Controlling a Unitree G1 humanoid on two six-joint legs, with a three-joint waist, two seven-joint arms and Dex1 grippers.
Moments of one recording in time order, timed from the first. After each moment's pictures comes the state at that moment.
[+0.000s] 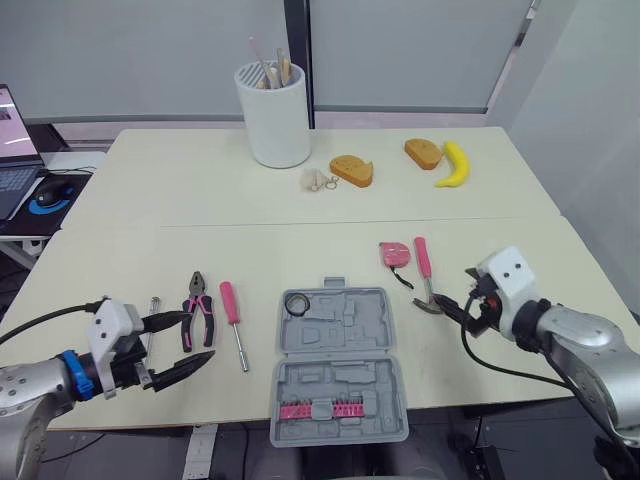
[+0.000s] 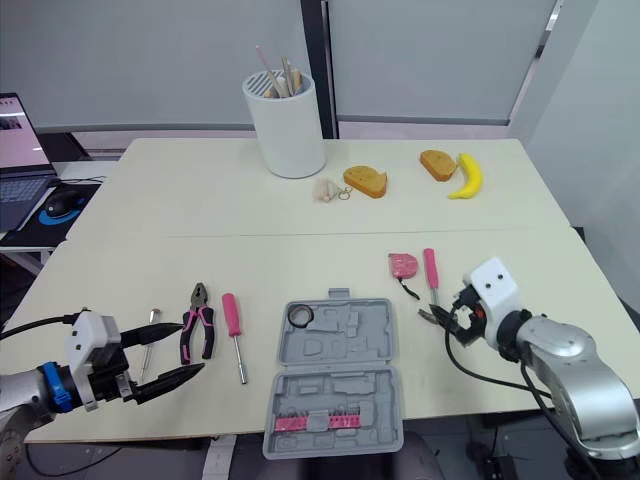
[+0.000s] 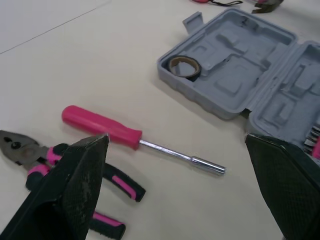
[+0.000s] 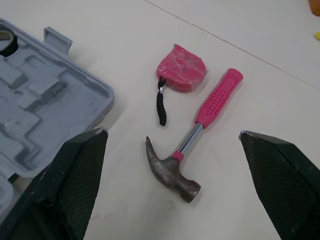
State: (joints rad) left arm 0.25 0.81 0.38 -0.18 -0.47 0.18 -1.18; right arm -0.16 -0.55 -0.08 -0.59 0.25 1.03 0.47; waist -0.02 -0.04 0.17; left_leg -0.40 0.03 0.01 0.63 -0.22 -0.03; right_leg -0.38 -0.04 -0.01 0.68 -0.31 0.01
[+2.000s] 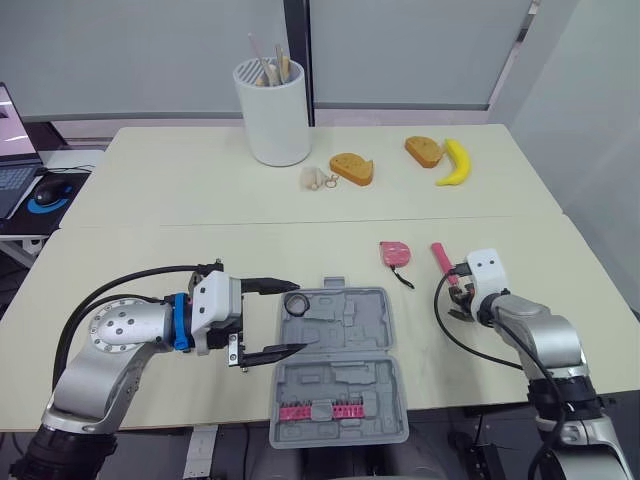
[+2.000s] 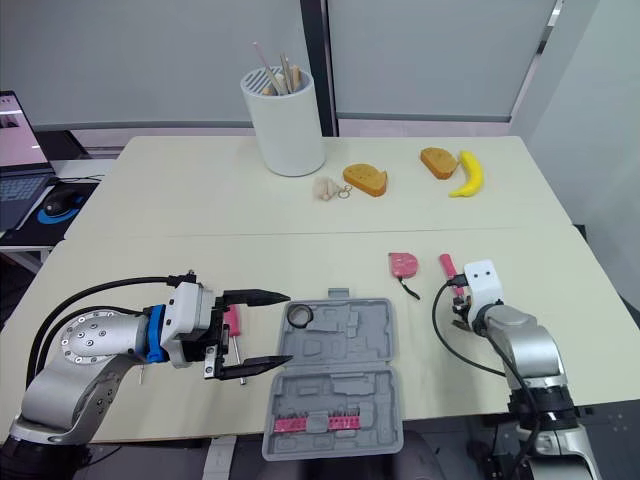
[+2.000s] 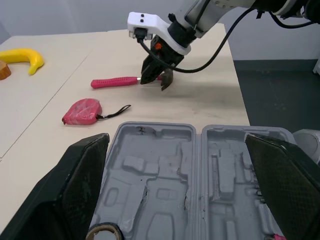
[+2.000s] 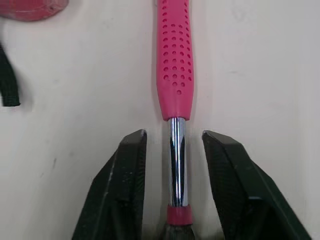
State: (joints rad) left arm -0.05 0.77 0.07 -0.36 -0.49 0.18 -1.18; right arm -0.30 -0.43 -0.04 -0.16 0.12 1.01 0.26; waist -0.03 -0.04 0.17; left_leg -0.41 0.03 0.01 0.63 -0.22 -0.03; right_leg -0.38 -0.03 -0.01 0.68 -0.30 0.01
